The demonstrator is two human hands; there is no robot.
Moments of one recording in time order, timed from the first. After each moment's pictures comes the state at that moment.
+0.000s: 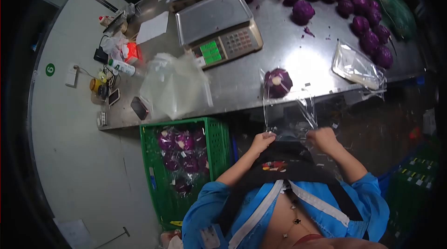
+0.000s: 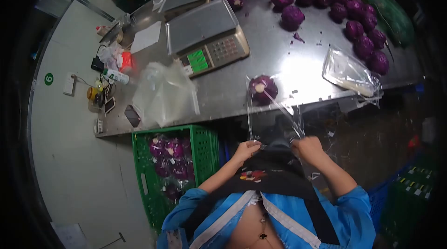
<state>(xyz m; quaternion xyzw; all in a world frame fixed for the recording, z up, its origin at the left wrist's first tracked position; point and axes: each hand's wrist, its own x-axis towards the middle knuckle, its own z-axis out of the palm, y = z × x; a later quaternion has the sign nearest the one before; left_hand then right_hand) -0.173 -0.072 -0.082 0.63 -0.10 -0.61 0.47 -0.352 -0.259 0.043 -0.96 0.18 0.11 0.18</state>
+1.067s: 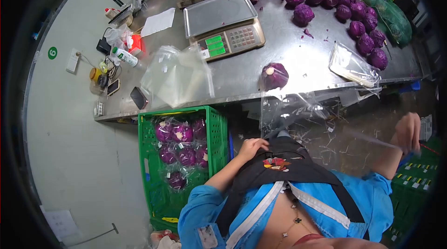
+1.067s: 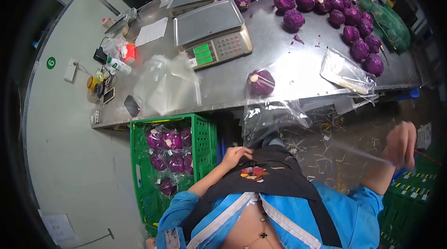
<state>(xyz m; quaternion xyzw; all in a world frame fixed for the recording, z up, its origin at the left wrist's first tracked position) -0.176 0.000 -0.051 0.63 -0.39 -0.46 0.49 -0.477 -0.387 0.195 -0.50 -0.37 -0.05 0.78</state>
